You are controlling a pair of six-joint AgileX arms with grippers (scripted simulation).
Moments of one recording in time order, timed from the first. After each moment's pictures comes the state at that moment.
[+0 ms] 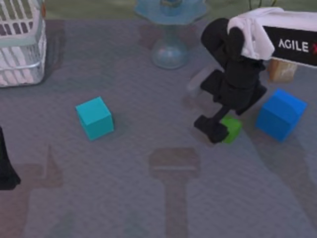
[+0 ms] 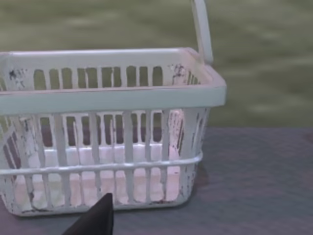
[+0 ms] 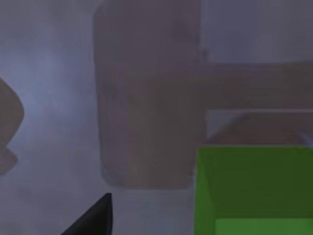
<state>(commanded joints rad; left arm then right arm) 0.00 0.00 0.00 0.00 0.00 0.00 0.45 2.28 1.72 -1.00 0.00 -0.39</state>
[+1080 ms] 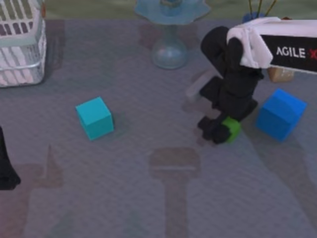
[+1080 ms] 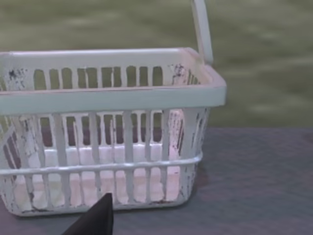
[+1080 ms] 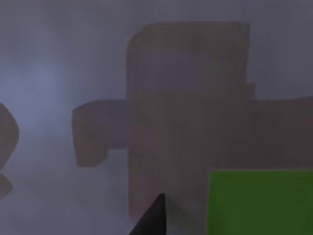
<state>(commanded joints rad) 0.00 0.00 0.00 0.00 0.00 0.00 0.46 2.31 1.66 -0.92 0.00 -0.39</state>
